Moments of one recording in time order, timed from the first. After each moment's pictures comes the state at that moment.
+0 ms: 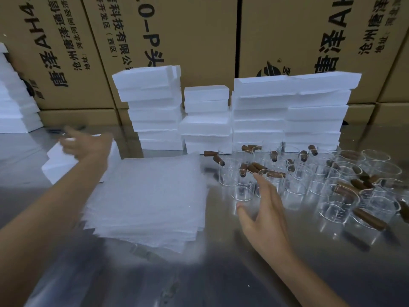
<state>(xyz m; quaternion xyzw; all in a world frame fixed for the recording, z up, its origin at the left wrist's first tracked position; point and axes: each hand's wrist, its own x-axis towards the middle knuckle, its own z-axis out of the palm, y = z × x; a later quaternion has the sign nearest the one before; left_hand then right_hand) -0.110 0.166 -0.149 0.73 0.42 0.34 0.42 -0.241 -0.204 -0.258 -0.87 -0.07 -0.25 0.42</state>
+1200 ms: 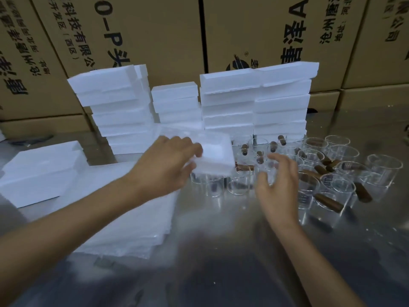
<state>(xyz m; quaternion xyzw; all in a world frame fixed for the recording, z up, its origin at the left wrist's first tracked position) -0.193 -0.042 -0.136 0.91 -0.34 0.25 0.01 -0.220 -0.273 -0.227 -0.80 0.06 -0.34 0.50</state>
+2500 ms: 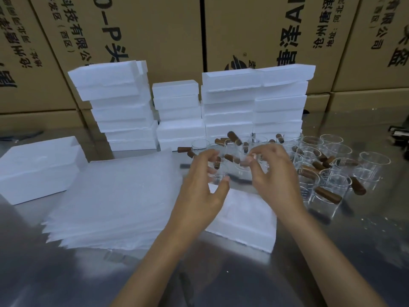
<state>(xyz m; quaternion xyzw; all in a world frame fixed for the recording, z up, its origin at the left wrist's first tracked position) -0.240 -0.084 -0.203 0.83 -0.21 0.20 0.48 -0.225 -0.261 -0.202 -0.86 -0.03 -0.34 0.38</state>
